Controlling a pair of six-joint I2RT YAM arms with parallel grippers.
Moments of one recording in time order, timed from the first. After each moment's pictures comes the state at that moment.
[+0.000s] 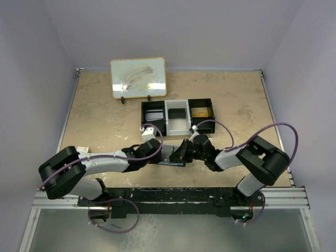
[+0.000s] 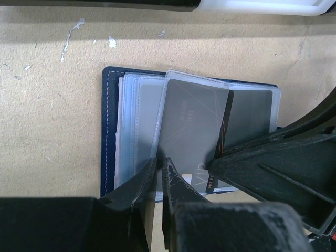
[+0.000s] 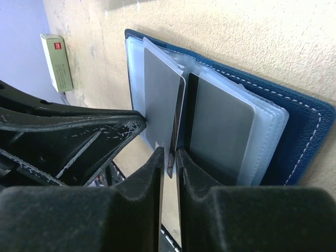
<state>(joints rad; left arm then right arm) -0.99 1.38 0.55 -0.02 -0.35 -0.96 0.77 1.59 0.36 0.66 -0.25 1.10</state>
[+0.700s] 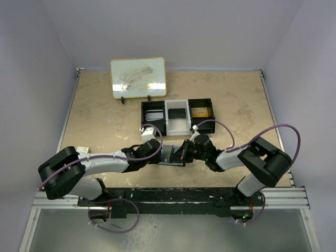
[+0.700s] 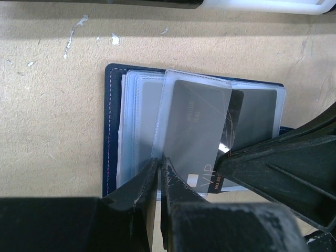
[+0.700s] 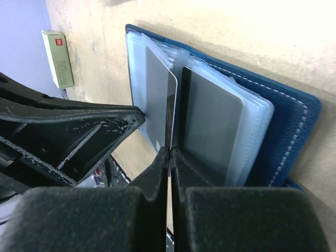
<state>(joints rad) -0.99 1.38 0.54 -0.03 -0.36 -0.97 0.76 1.56 0.35 0.66 -0.27 1.09</state>
